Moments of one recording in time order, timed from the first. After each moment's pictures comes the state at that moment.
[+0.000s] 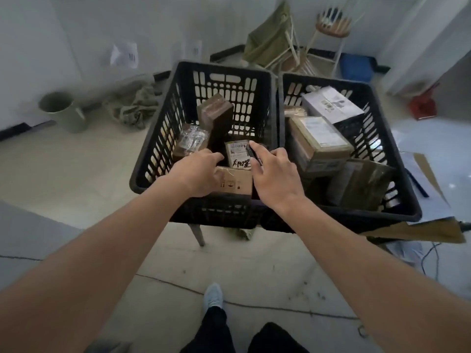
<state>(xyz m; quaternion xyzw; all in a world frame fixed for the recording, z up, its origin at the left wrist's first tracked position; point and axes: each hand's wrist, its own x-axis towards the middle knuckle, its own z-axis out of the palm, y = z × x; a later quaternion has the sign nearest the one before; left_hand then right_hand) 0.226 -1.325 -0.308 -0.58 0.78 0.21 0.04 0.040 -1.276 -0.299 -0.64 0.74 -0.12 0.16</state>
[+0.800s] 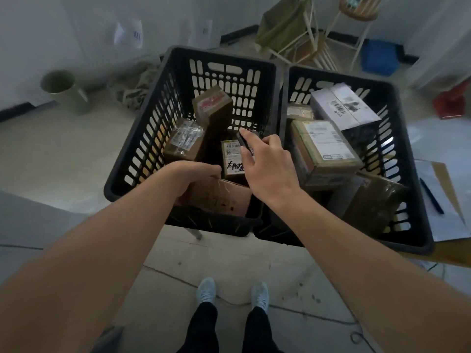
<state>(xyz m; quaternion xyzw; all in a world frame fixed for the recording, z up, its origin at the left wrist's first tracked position) 0.199 -1.385 -0.358 -0.72 0.33 0.61 0.06 0.017 -1.337 -0.305 -0.68 0.70 -0.12 0.18</state>
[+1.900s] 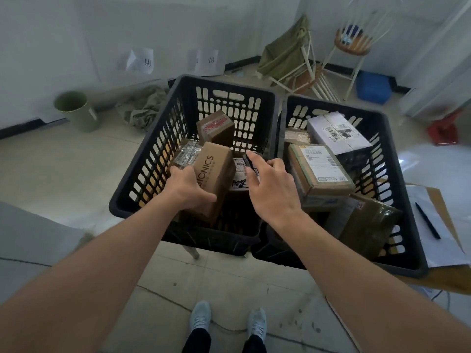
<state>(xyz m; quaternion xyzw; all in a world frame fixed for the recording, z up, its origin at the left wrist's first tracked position) 0.224 -1.383 -0.381 -0.74 0.60 0.31 -0.05 0.008 -1.332 -0.300 -0.68 0.70 -0.13 0.18</state>
